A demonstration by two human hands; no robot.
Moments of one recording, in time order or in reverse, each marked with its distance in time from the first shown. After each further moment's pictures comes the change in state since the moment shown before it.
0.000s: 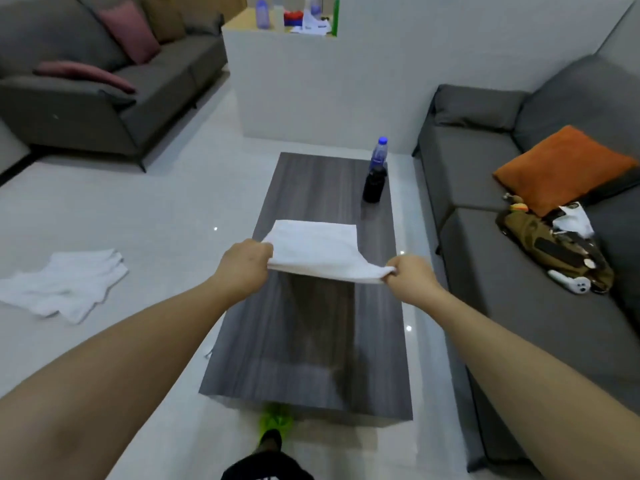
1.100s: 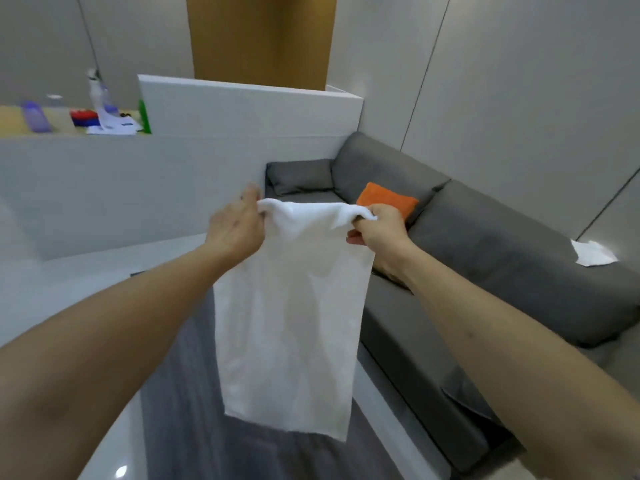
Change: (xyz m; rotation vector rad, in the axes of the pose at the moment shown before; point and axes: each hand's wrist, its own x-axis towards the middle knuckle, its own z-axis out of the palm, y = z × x) left_hand 0.305 0.050 -0.202 -0.449 0.460 0.492; right_hand 0.088 -0.134 -0.223 0.811 0.800 0.217
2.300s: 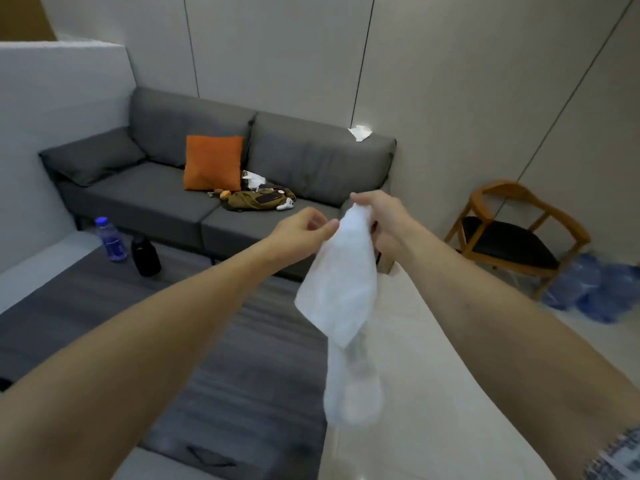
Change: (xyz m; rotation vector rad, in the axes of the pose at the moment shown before) left_hand -0.236 0.039 -0.102 -0.817 -1.070 0.461; right_hand -0.371 -0.057 0.058 0.513 0.771 0.519
